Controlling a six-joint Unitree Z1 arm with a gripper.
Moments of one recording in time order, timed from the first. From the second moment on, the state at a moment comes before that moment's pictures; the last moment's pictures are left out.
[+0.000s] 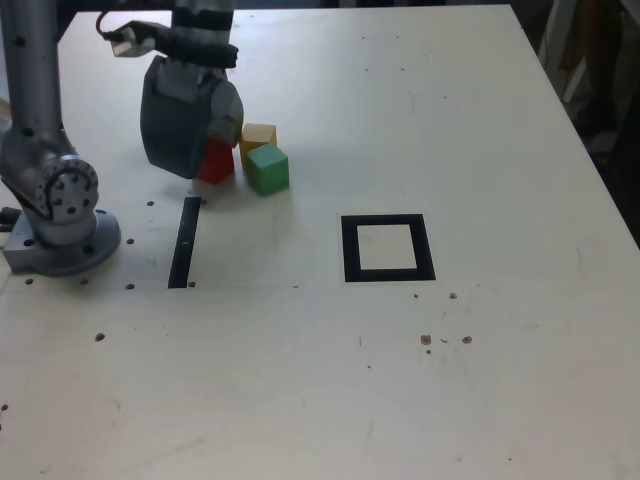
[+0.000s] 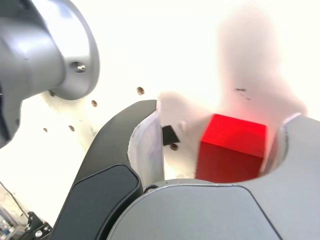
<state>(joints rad) 0.81 1.84 -1.01 1.17 -0.04 -0.26</state>
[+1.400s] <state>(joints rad) 0.66 1.77 -1.27 1.32 0.07 -0.10</state>
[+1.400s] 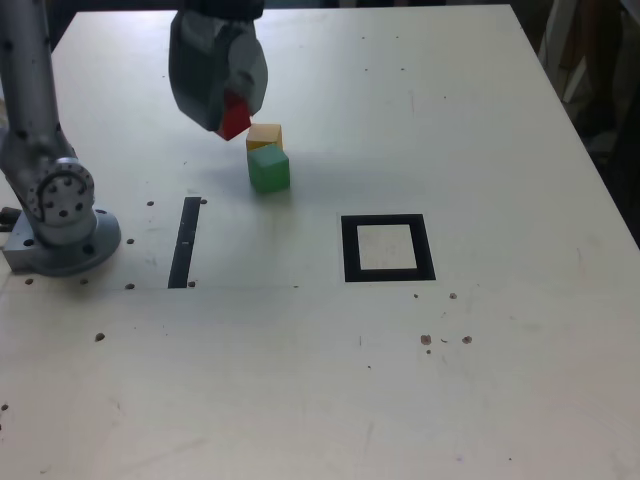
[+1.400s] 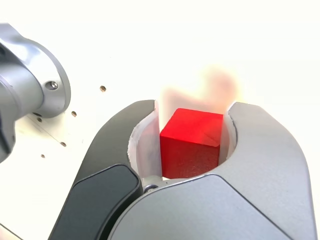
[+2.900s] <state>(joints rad) -0.03 2.14 -1.75 1.49 0.05 -0.01</state>
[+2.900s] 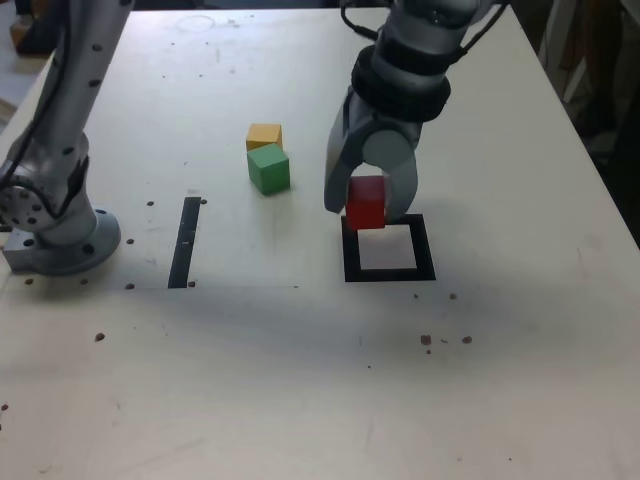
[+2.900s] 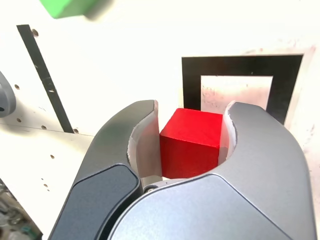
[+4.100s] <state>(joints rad) -0.04 2.26 -1.82 1.48 0.05 0.02</state>
